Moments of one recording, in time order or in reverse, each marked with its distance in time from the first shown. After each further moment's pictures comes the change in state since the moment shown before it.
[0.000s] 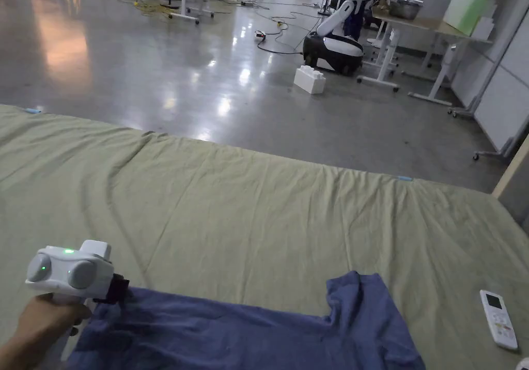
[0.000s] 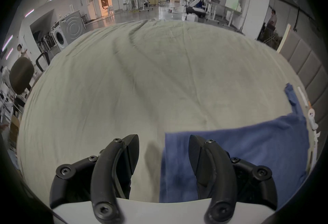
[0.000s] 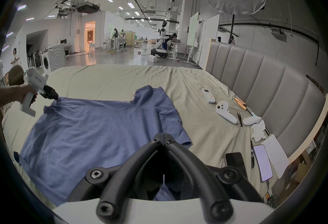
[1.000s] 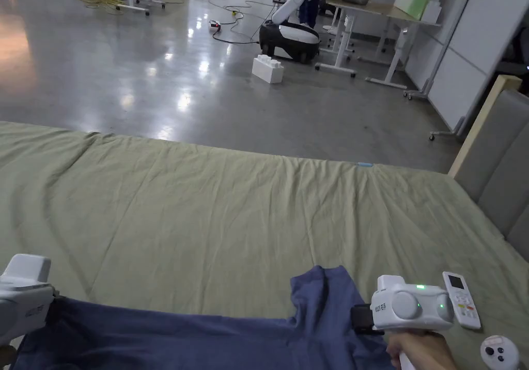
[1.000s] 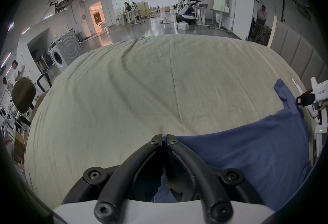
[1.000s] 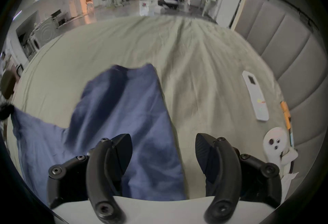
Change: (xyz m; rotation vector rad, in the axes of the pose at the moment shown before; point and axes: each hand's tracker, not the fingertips) left arm 0.030 -0.007 0.080 0.137 -0.027 -0.072; right arm 0.033 0.104 -0.358 -0.551 0.096 -0.015
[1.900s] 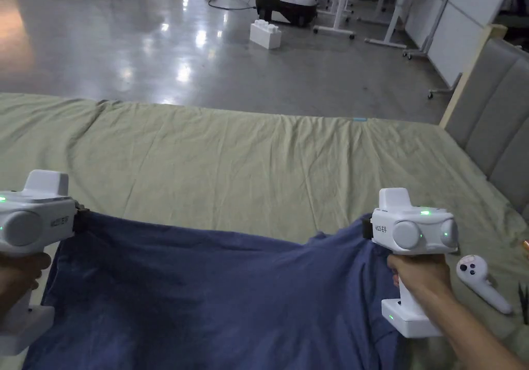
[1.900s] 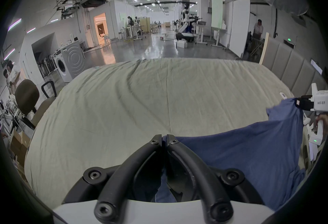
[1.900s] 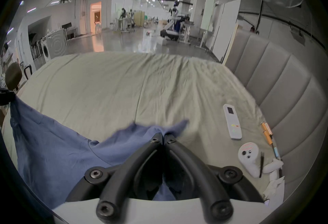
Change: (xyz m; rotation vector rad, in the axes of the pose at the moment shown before) left arm -0.006 0.012 0.099 0.177 -0.020 0.023; right arm -0.010 -0.040 0.149 0.407 -0.023 0.099
